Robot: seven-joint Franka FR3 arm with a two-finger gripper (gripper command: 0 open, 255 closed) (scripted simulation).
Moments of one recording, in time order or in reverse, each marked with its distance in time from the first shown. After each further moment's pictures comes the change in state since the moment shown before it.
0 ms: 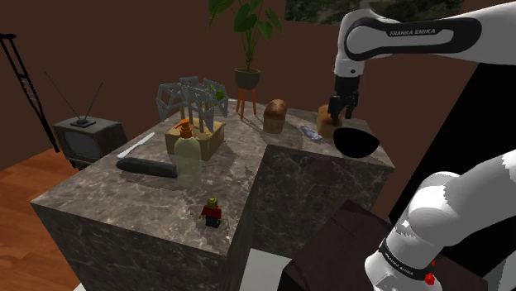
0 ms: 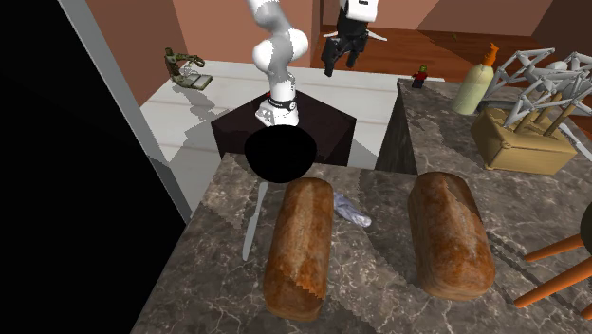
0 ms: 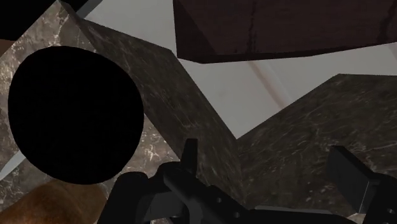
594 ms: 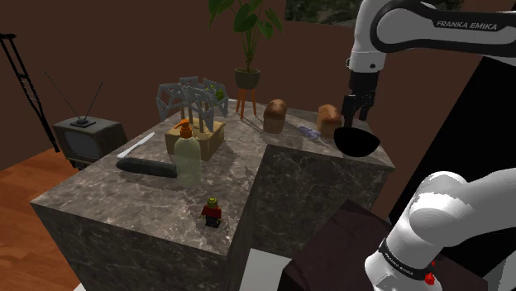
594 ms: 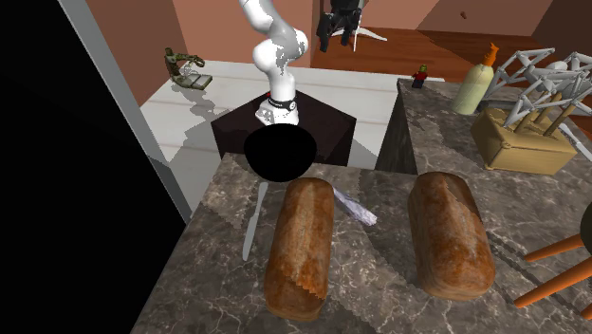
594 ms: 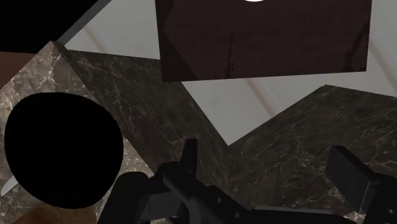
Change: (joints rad) arm 0.019 -0.224 0.101 -0.082 0.043 -0.140 0.092
